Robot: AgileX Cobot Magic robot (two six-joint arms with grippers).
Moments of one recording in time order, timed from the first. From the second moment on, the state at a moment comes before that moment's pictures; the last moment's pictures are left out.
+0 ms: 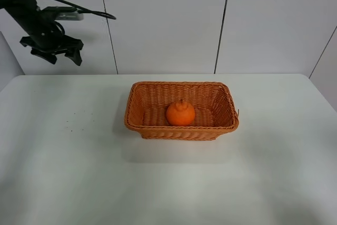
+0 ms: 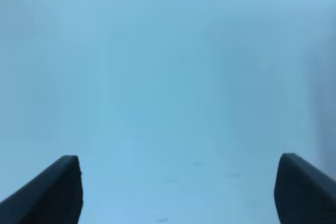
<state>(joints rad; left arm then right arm) 0.02 2.12 -1.93 -0.01 0.94 0.16 0.00 0.00 -0.50 0.01 1.02 0.01</state>
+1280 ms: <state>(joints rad) 0.09 1.33 -1.25 0.00 0.80 0.19 0.00 0.00 -0.50 0.01 1.02 0.01</state>
